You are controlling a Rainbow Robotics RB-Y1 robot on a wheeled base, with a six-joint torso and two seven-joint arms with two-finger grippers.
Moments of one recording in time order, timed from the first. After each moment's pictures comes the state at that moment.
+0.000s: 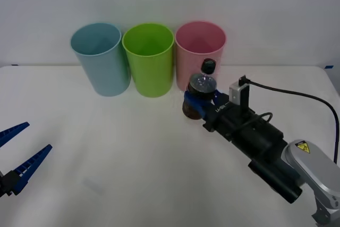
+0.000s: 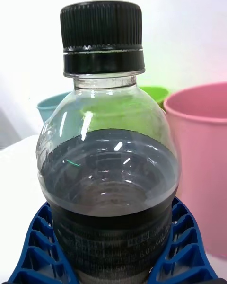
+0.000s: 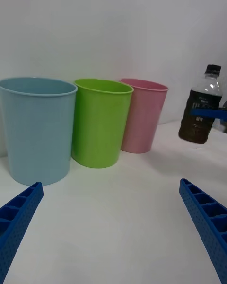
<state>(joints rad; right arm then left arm) -0.08 -0.46 0.35 -1.76 1.03 -0.31 -0.02 0.35 0.40 0.52 -1.66 -0.96 -1.22 0.00</state>
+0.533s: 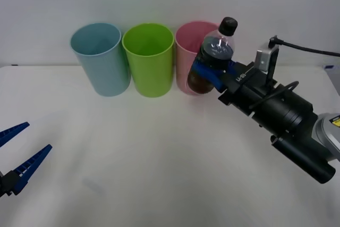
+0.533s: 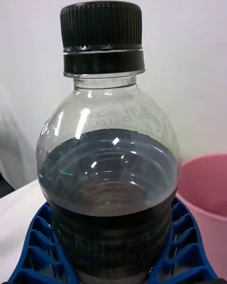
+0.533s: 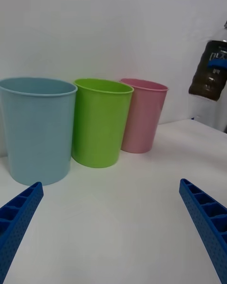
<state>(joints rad) -0.17 -0.61 0.28 -1.91 1.04 -0.33 -0.27 0.35 0.40 0.52 -1.66 -0.96 -1.22 0.00</state>
